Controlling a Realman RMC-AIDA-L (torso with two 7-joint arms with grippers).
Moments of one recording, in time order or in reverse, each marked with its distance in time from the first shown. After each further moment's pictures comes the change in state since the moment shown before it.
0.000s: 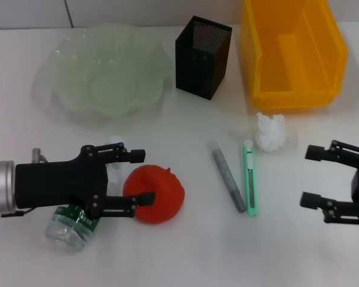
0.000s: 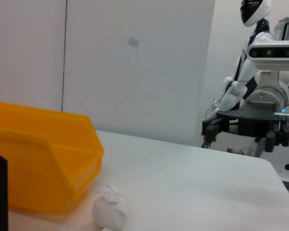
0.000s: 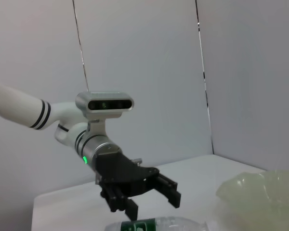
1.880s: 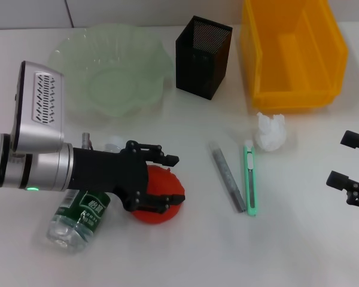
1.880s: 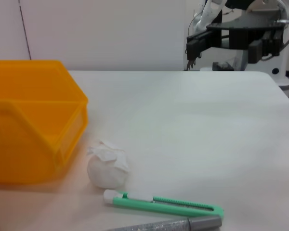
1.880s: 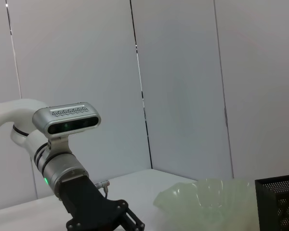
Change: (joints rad) left arm -0.056 -0.015 0.370 0.153 -0.023 -0.278 -0.086; right arm -0.121 -0.001 -0.030 -0.009 0.182 0.077 -0.002
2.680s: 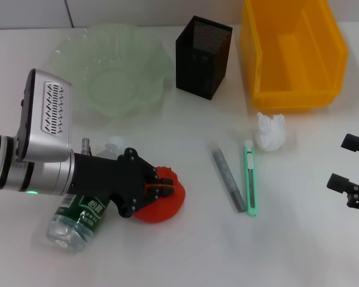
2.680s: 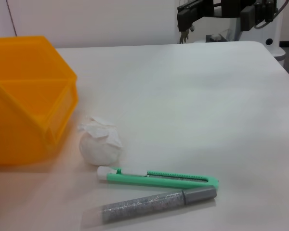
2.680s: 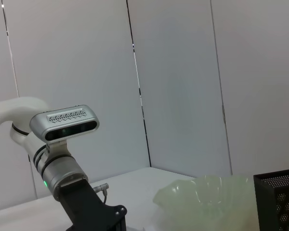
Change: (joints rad) left arm 0.000 -0.004 0.015 0.022 0.068 -0.019 0.008; right arm -0.008 -0.001 0.000 0.008 -0.003 0.004 0.004
